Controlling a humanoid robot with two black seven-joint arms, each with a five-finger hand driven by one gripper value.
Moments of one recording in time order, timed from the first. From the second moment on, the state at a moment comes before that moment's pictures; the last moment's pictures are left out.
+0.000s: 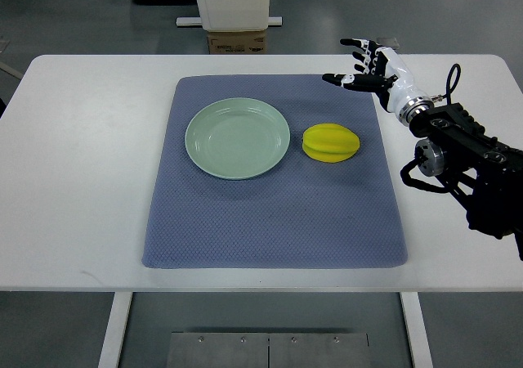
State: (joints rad) left arm -0.02 0.00 -0.10 -0.14 0.21 -0.04 0.01; right arm 0.99 -0.18 0.41 0.69 -0.42 -0.11 0.26
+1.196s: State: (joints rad) left arm -0.02 0.00 -0.10 -0.14 0.21 -0.04 0.01; right arm 1.06 -0.27 0.07 0.80 -0.74 -0.01 0.29
